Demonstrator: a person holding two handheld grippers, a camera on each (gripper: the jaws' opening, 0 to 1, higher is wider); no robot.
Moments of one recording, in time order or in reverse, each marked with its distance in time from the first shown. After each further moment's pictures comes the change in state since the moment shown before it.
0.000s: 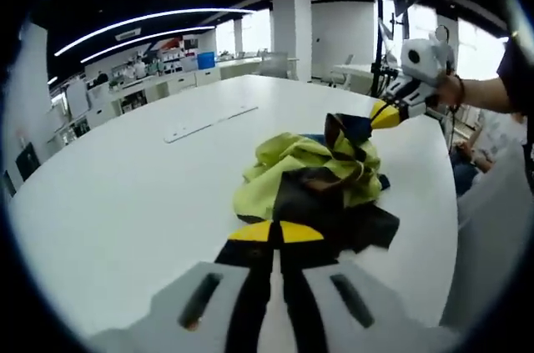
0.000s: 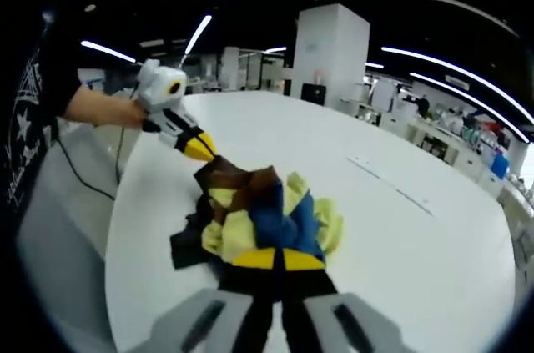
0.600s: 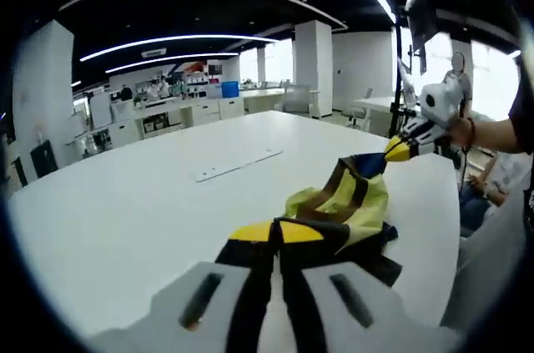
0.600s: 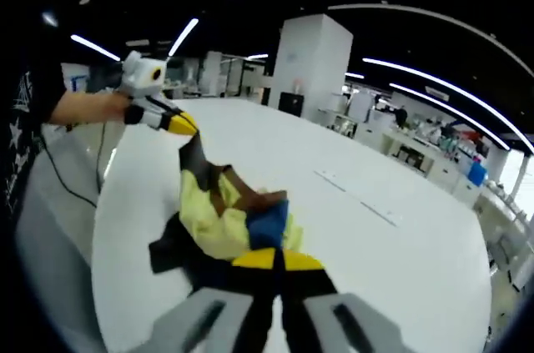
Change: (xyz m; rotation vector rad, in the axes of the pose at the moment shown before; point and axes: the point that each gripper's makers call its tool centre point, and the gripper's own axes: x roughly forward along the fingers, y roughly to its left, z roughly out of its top) left arm -0.034 0.027 0.081 -0.056 -0.199 0.123; right arm -0.031 -0.047 0.023 -0.033 -0.041 -0.165
